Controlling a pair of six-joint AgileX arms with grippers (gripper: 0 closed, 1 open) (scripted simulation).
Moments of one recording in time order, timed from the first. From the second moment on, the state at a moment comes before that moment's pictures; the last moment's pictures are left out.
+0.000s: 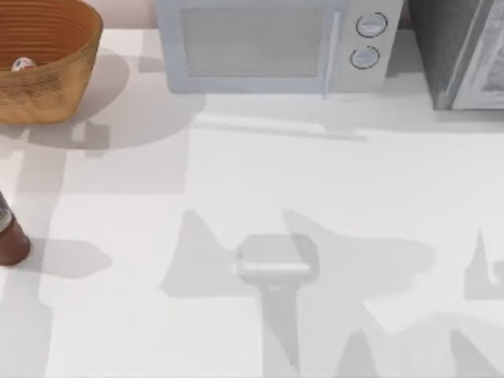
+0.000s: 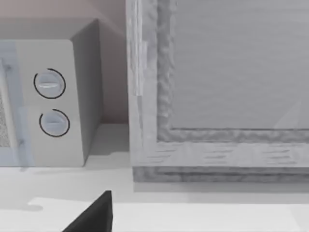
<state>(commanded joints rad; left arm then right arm) 0.07 1.28 1.26 -0.61 0.08 0.05 0.00 0.00 0.00 0.00 0.00 0.00</state>
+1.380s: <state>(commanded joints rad) 0.14 2.65 2.64 -1.28 0.19 0.13 0.00 0.00 0.00 0.00 0.00 0.00</state>
